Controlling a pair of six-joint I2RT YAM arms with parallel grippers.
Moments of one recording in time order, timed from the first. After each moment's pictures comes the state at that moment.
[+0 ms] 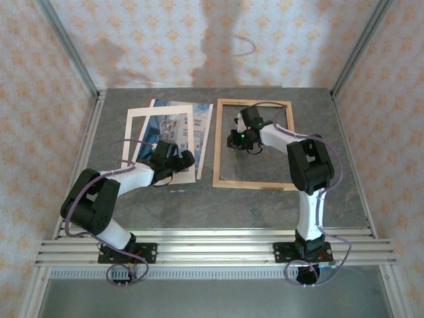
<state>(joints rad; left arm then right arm) -0.37 1.56 0.72 -0.05 0.00 -0.85 0.38 2.02 1.41 -0.41 -0.40 0.43</state>
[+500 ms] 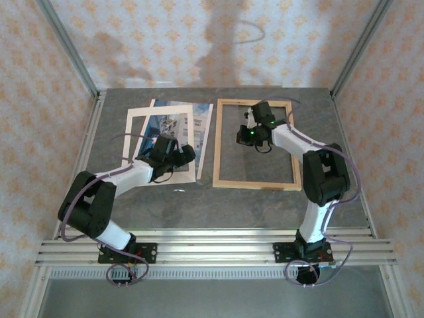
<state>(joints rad) -0.37 1.53 0.78 -0.10 -0.02 -0.80 0.33 1.84 1.32 -0.47 -0.34 0.43</state>
